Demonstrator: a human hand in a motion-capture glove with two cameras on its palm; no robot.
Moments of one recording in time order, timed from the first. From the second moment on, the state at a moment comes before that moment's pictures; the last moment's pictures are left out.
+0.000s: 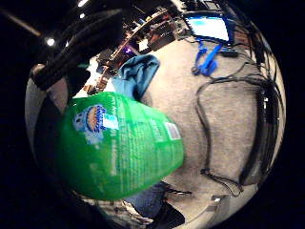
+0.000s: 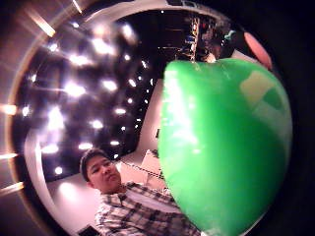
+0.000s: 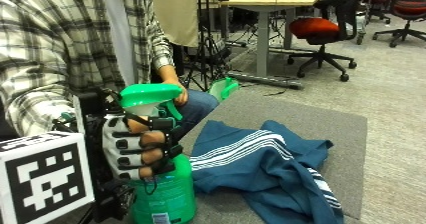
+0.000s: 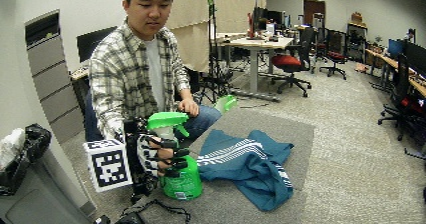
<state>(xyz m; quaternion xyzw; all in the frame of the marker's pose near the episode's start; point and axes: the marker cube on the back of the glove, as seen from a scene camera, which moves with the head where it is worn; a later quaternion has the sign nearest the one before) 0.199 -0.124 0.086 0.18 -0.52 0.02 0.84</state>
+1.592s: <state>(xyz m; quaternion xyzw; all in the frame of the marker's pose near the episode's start) 0.029 -0.210 -0.044 -0.11 -0.37 -0.10 0.92</state>
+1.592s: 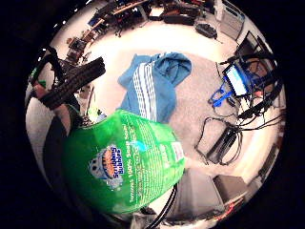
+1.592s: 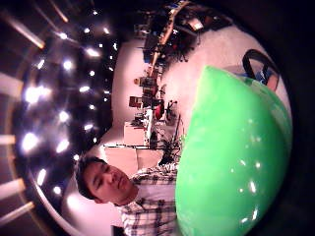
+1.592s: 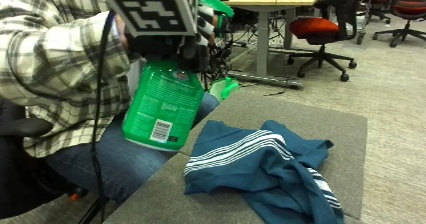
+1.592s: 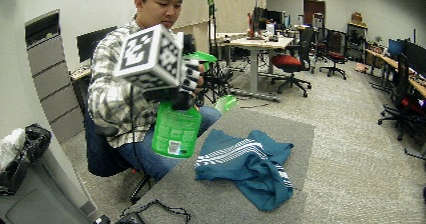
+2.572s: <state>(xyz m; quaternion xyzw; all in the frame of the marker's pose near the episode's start) -0.002 -0.282 0.072 -0.43 -0.13 0.08 0.89</state>
